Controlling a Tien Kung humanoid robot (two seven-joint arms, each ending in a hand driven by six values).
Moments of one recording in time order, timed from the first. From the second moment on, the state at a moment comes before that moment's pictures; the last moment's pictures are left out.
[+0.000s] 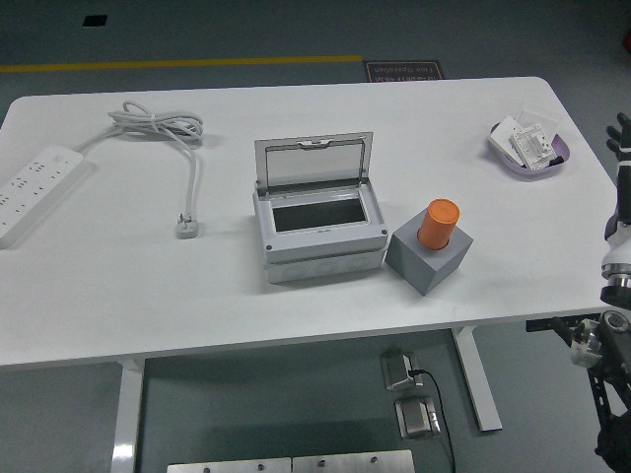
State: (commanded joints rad) left arm 0.02 0.13 -1.92 -0.18 1.82 -0.17 0.20; right arm 0.04 -0.15 1.58 1.38 -1.21 -0.40 0.45
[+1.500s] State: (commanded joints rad) left arm 0.03 0.13 -1.93 -0.18 1.82 -0.17 0.21; right arm 0.04 -0.15 1.58 1.37 -1.24 -0.40 0.45
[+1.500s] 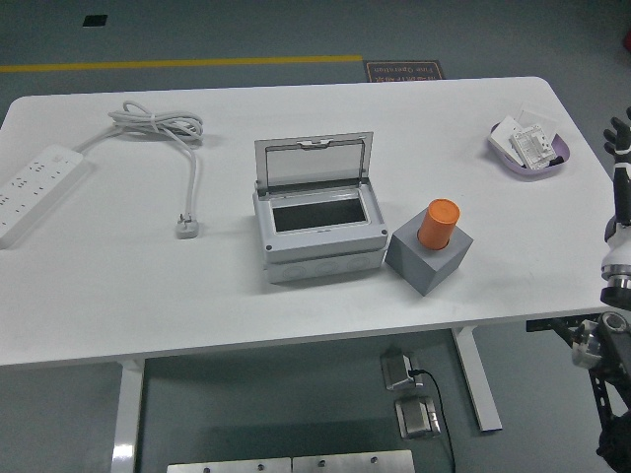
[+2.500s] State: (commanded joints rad) left arm 0.02 0.14 -1.93 -0.18 1.82 -0.17 0.21; right arm 0.04 -0.15 1.59 1.37 -1.24 -0.40 0.44
